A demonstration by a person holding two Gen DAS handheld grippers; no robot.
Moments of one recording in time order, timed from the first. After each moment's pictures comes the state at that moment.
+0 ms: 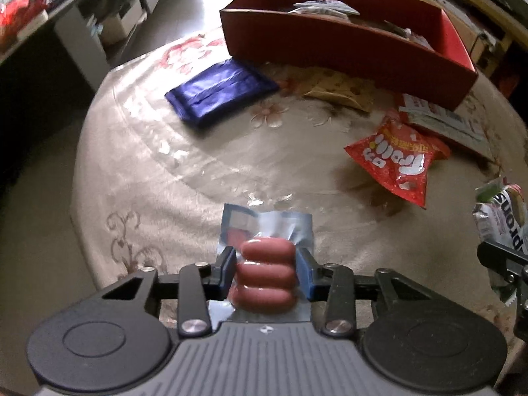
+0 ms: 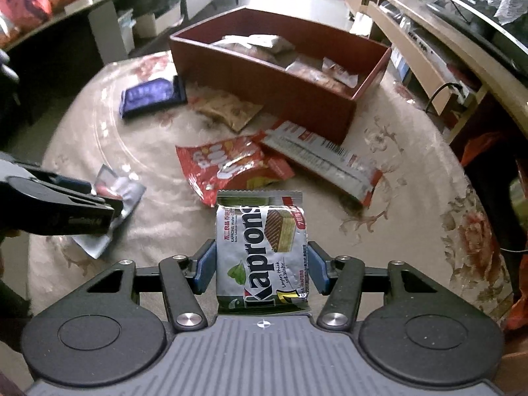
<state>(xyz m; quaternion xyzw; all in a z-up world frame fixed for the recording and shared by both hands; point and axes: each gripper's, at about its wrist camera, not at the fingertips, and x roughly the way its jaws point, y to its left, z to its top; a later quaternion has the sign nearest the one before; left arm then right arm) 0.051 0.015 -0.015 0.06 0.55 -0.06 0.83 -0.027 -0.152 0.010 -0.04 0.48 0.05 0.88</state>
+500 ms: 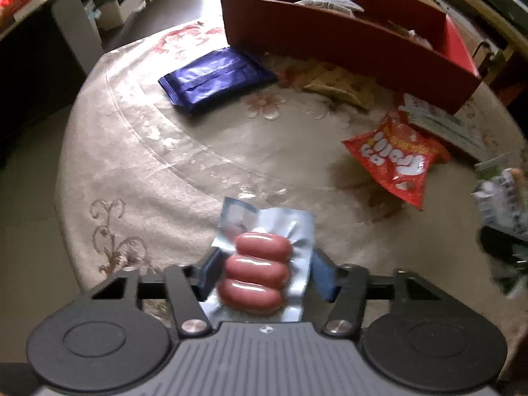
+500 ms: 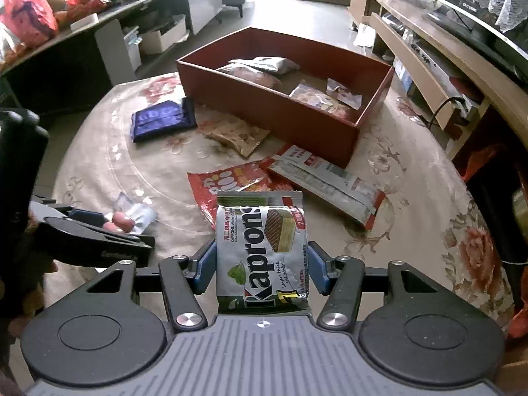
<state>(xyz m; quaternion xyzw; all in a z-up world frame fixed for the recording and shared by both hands) 0.055 0.017 -0.025 0.03 0.56 -0.07 0.83 -0.018 -0.148 0.025 -0.03 0.46 0.06 0.88</state>
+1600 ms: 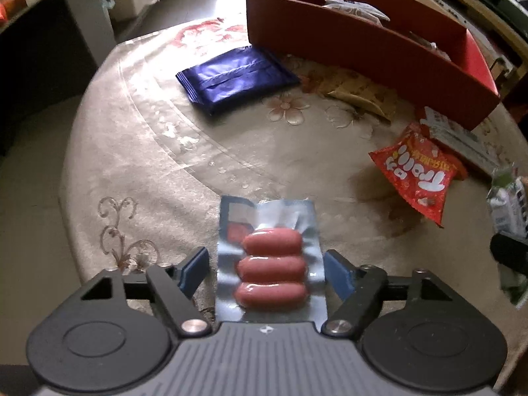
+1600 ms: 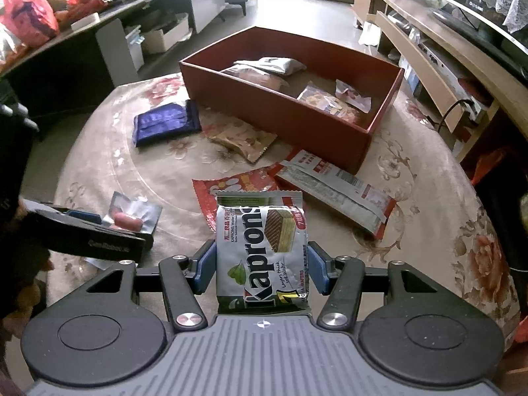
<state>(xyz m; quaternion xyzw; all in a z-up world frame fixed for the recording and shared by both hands) 0.061 0.023 -0.031 0.02 0.55 -0.04 0.83 -0.007 -0.143 0.026 -0.02 0.47 0.07 0.88</state>
